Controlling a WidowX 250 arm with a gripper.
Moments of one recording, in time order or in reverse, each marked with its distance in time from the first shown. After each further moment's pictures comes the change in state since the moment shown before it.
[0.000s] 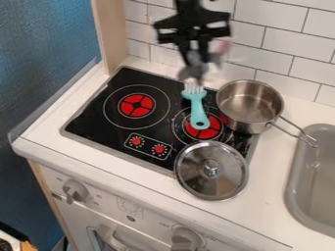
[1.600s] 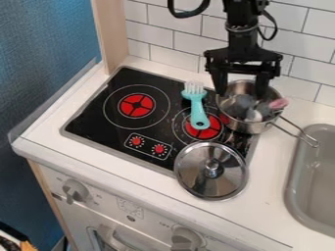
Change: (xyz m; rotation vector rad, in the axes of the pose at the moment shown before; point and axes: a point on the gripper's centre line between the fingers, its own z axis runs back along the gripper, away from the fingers) arm -0.014 -0.041 -0.045 0.021 0.106 -0.147
